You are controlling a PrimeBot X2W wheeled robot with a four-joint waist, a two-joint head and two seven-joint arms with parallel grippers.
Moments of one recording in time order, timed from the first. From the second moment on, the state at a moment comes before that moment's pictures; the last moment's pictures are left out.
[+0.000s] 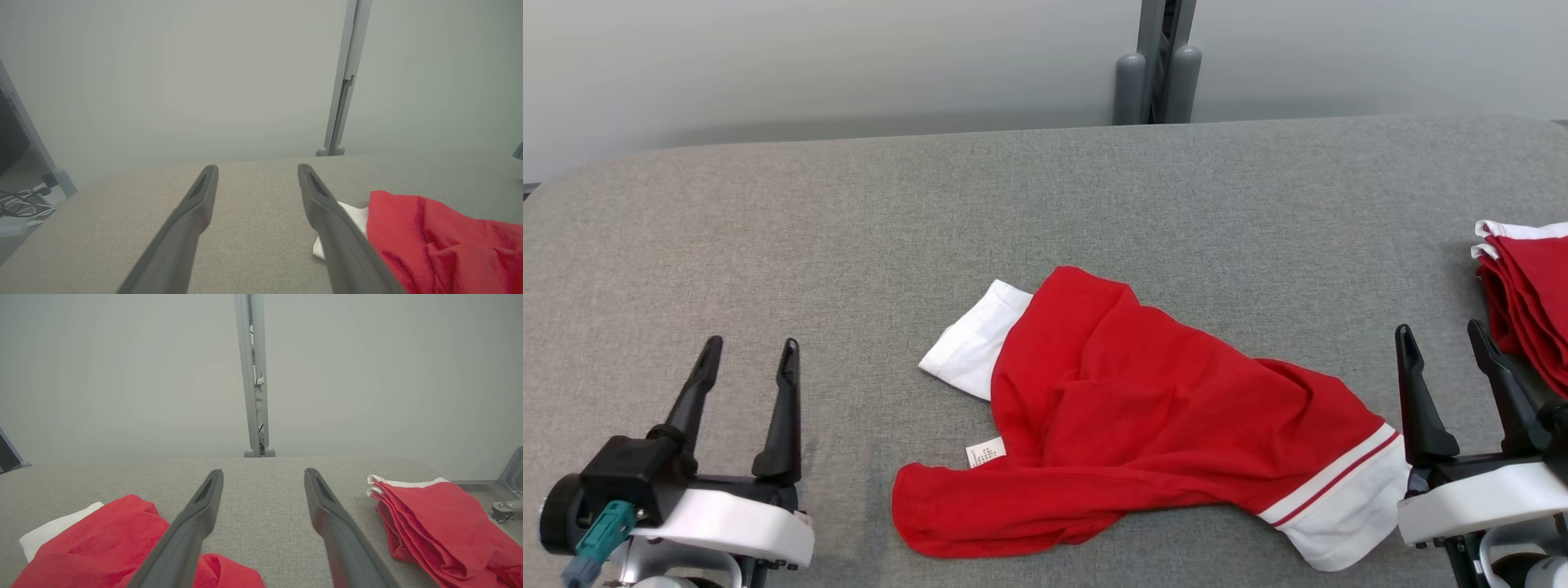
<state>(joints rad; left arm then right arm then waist) -0.03 0.45 -0.32 -0.14 -0.52 0.29 -0.15 -0.01 -0.07 -0.06 -0.11 0.18 0.13 -0.03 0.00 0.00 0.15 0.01</state>
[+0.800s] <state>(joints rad) -0.05 0.42 -0.48 0.06 -0.79 0.10 0.23 -0.03 -0.06 -0.05 -0.07 0.20 0.13 -0.04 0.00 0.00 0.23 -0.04</state>
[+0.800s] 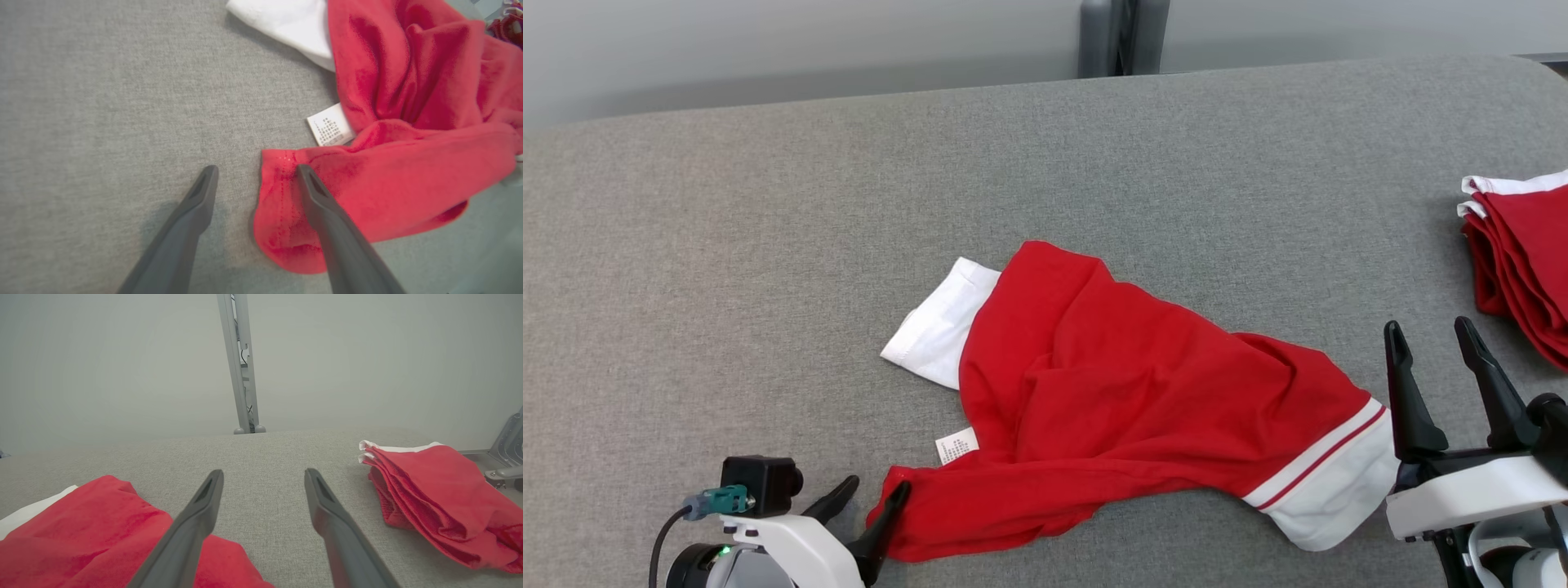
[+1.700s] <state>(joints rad) -0.06 0.43 -0.45 0.01 -0.79 0.10 0.18 0.08 -0.14 -0.02 0.08 0.29 0.13 0.07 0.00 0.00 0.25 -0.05</state>
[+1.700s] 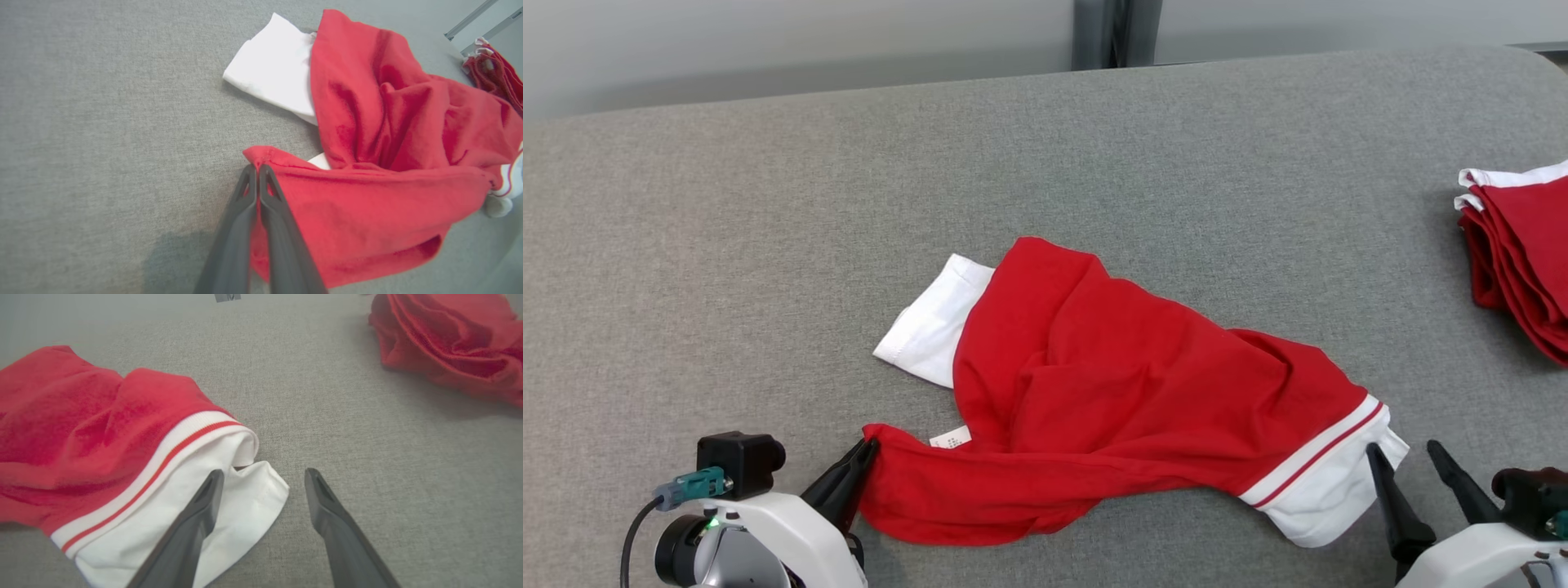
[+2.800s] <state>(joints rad) -0.24 0.49 -0.30 -0.28 -0.66 0.18 0.00 -0.23 -0.24 -0.06 -0.23 0.56 0.13 -0.15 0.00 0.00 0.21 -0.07</state>
